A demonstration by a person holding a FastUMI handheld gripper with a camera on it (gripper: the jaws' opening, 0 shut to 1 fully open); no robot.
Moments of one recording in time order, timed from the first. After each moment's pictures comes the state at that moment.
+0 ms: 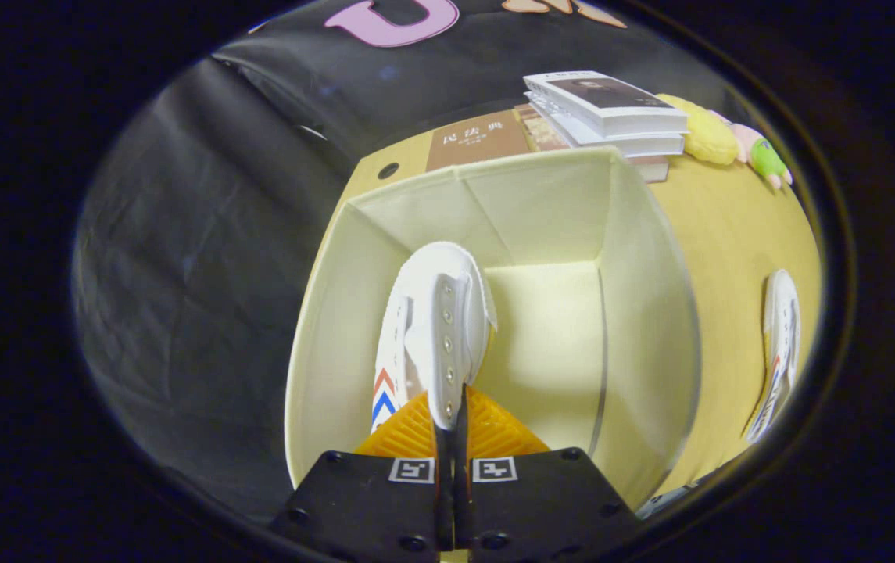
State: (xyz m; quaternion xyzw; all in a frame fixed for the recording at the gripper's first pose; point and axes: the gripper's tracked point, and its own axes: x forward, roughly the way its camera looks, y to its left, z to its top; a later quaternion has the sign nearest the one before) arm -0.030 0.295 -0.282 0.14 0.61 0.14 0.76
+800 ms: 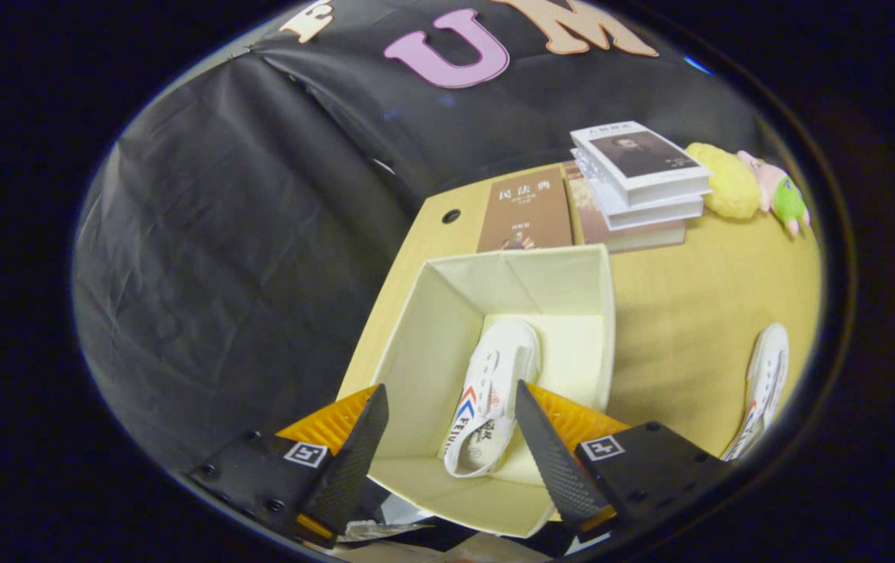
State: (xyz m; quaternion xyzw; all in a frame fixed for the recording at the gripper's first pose) arm -0.008 0.246 -0.178 0.18 0.52 0.24 0.80
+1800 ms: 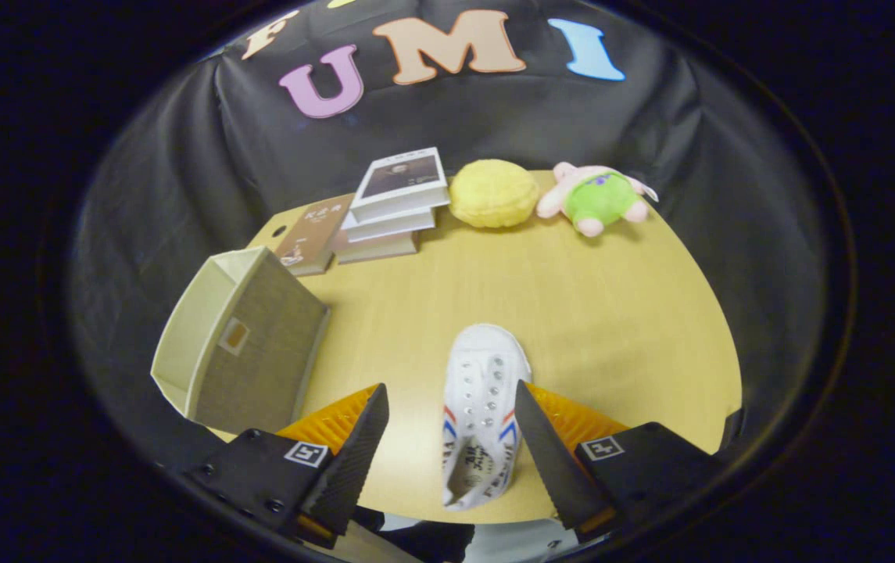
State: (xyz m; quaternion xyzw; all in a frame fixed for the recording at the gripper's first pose) arm -0.022 -0.093 -0.262 0.06 0.51 0.06 0.85
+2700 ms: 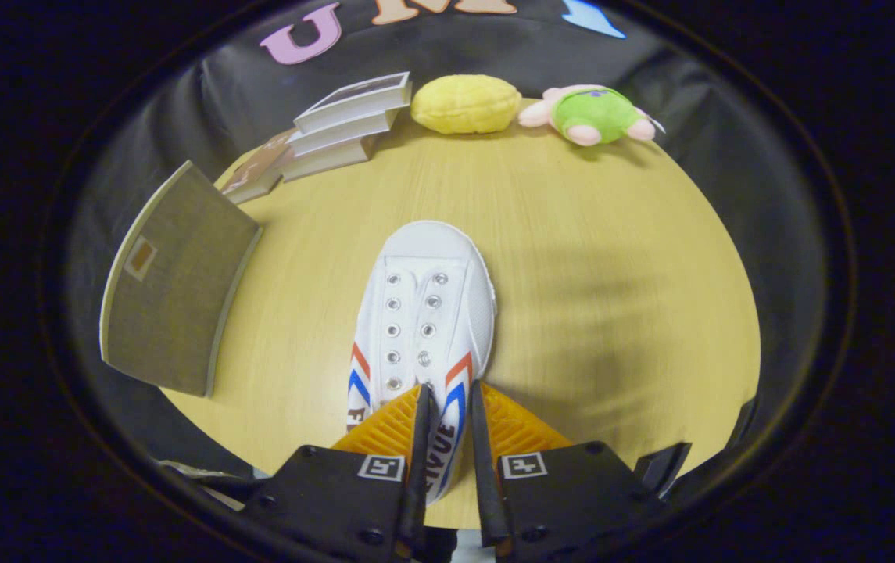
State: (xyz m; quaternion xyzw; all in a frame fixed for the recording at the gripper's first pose) arm -0.059 -0.118 -0.356 0.01 0.60 0.05 0.80
